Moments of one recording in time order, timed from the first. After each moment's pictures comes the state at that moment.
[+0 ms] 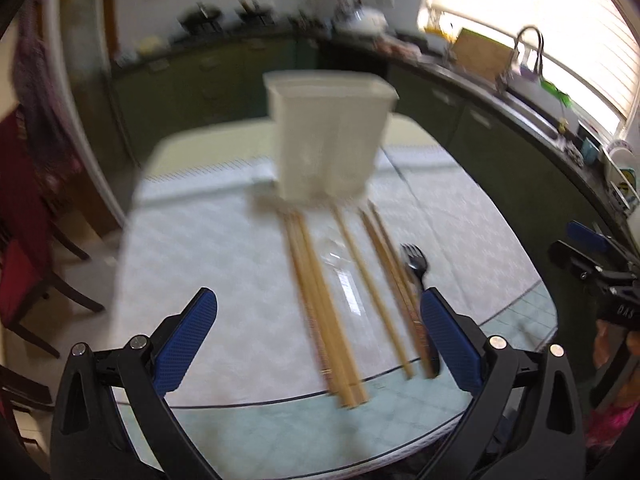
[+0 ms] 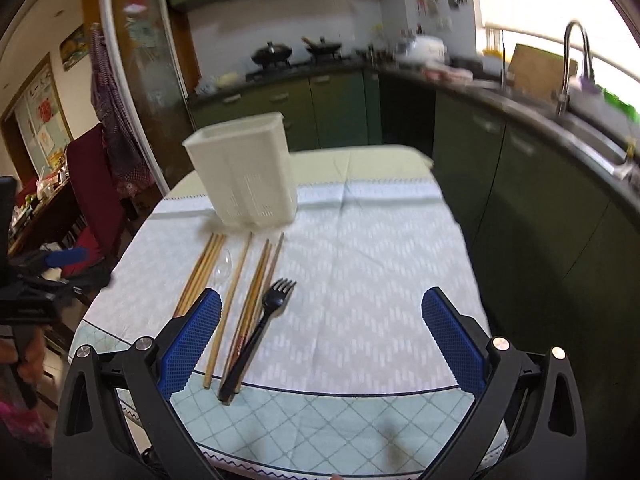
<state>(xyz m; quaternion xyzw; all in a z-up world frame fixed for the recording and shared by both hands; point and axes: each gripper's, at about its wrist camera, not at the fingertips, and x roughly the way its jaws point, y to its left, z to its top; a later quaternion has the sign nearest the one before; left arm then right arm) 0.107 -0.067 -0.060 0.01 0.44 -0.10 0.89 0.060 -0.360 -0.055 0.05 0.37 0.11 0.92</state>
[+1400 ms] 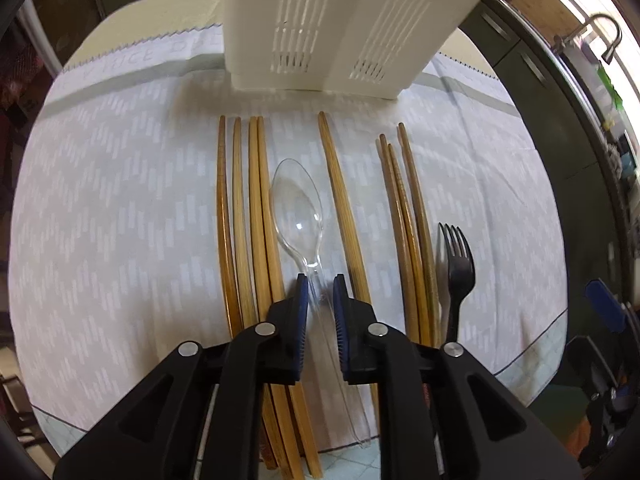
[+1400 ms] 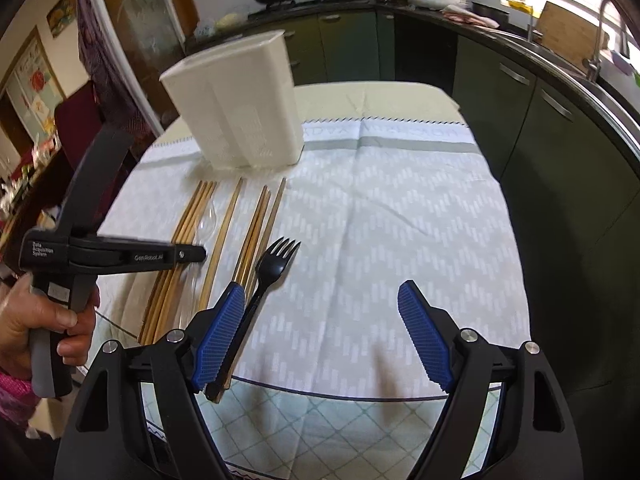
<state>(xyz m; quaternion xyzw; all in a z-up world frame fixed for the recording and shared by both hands) 0.224 -0.094 -0.169 -0.05 0.61 -0.09 0.78 0.115 -0.333 -0.098 0.02 0.47 0.12 0.87</state>
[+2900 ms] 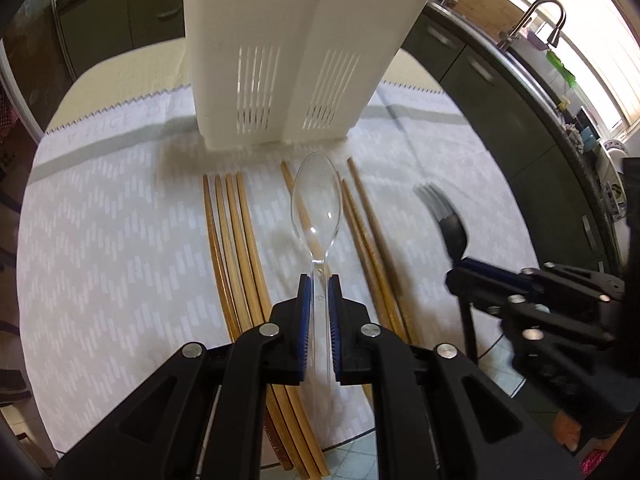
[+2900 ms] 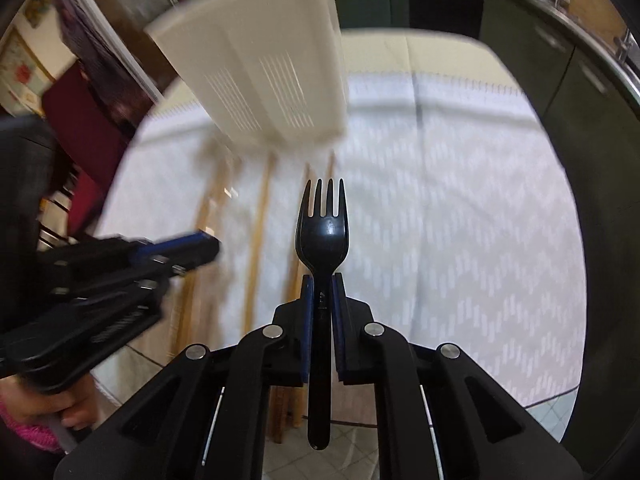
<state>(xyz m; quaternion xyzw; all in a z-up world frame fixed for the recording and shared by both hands) 0.202 -0.079 -0.124 -0.03 0.55 -0.16 0.82 0.182 -0.250 -0.125 0.04 0.54 0.14 0.83</state>
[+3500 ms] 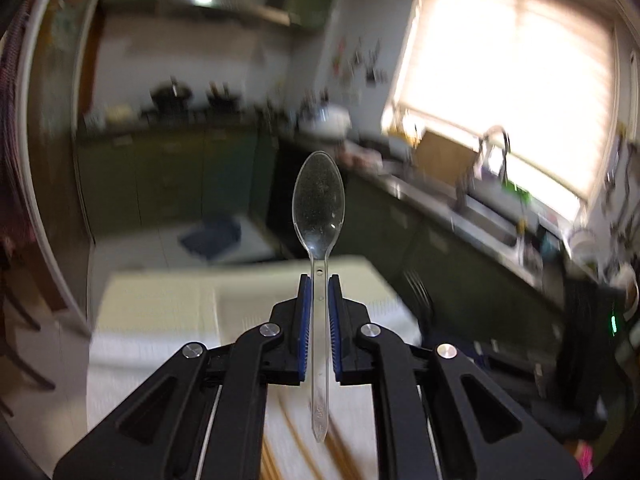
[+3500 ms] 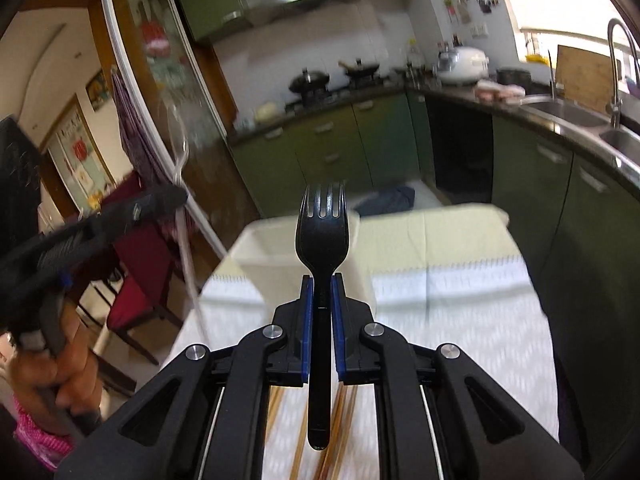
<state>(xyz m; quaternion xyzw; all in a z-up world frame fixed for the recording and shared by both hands) 0.219 -0.063 0.067 -0.07 0.25 -0.17 0.95 0.202 -0.300 0.006 0.11 0.31 0.19 0.93</state>
